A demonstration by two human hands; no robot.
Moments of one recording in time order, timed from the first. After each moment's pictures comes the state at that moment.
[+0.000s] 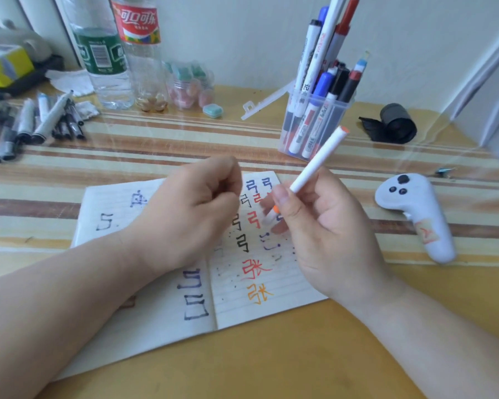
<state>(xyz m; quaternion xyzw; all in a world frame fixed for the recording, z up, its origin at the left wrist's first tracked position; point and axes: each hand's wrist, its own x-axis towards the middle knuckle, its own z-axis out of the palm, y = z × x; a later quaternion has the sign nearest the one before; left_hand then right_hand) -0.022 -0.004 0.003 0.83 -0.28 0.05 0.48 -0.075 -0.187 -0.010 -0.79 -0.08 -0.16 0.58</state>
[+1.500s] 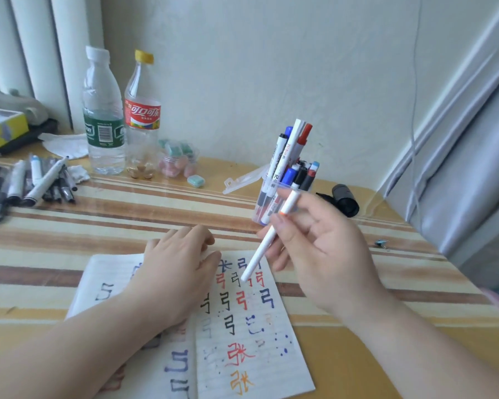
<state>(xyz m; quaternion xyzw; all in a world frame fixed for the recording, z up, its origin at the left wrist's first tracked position) -0.001 -0.006 -0.009 0.93 -0.17 0.09 0.31 -0.069 -0.194 0.068 -0.82 -0.11 -0.19 0.52</state>
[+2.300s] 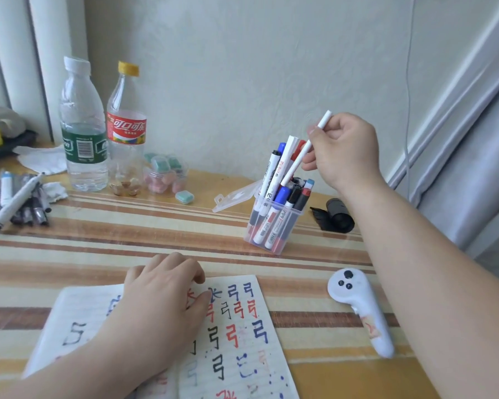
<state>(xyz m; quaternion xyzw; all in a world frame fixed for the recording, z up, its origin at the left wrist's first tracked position) 0.007 -0.006 -0.024 0.93 -0.20 0.12 0.28 0.071 -0.254 0.158 -0.82 0.05 -0.37 0.43</state>
